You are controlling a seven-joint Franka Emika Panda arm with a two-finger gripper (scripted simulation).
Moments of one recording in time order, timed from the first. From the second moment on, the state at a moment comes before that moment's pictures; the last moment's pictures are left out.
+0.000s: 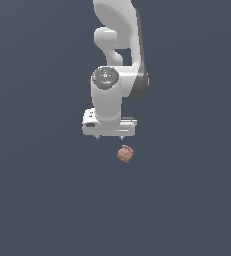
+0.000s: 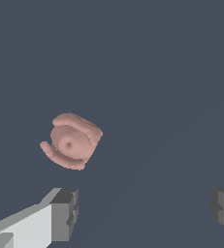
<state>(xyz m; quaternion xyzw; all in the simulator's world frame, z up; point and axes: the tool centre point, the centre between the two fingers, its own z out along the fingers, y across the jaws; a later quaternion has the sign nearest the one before) -0.011 -0.022 0.147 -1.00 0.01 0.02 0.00</state>
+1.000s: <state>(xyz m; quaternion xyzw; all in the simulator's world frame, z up) -0.005 -0.043 0.152 -1.00 0.02 0.02 -0.01</state>
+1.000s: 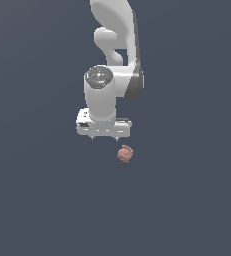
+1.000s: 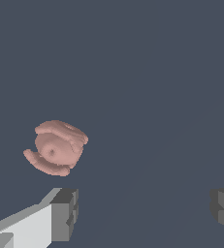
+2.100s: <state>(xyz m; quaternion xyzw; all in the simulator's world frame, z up) 0.005 0.010 0.116 -0.99 0.16 0.01 0.00</state>
